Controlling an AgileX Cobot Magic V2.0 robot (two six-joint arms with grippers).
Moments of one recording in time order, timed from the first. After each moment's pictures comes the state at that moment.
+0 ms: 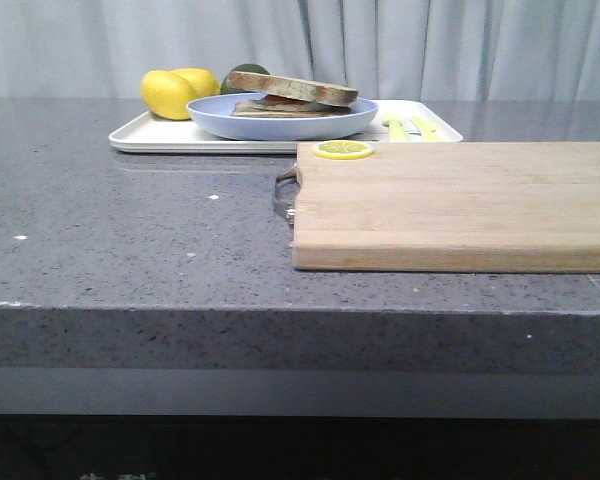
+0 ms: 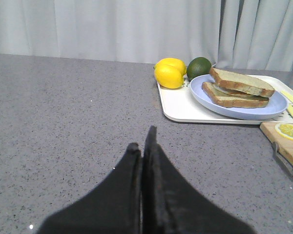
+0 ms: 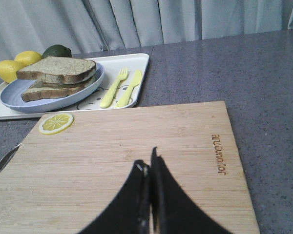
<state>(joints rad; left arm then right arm) -0.03 0.24 -0.53 -0.18 0.54 0.09 0.06 0.41 -0.36 0.27 0.20 -0.07</state>
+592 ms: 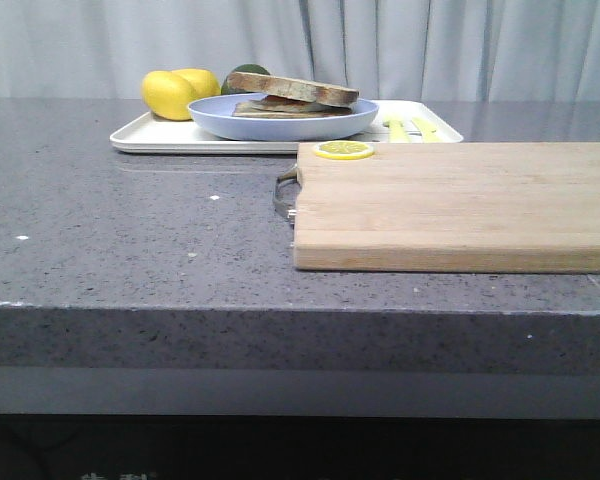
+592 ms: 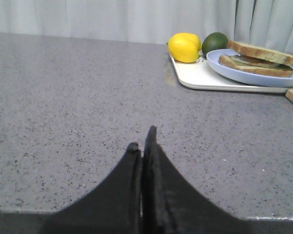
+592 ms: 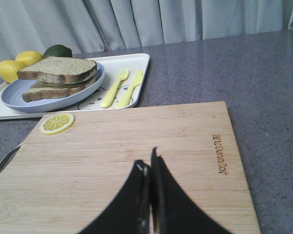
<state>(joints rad) -0.03 0.00 -0.15 -0.16 0.38 0.08 0.06 0.41 -0.36 0.27 0.20 -0.07</state>
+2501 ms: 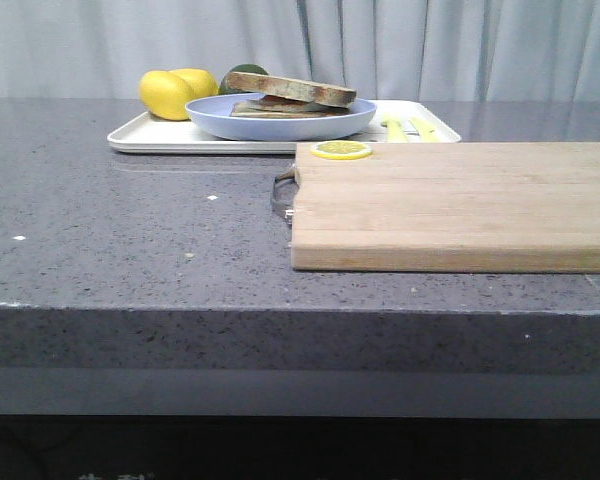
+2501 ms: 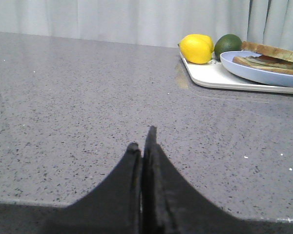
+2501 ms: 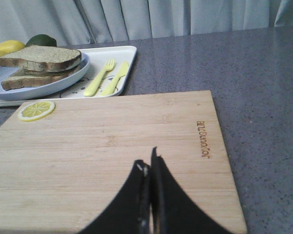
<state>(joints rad) -0.03 0.00 0.00 -0.16 0.15 0.08 0.06 0.36 -0.23 0.17 0.11 -0.01</state>
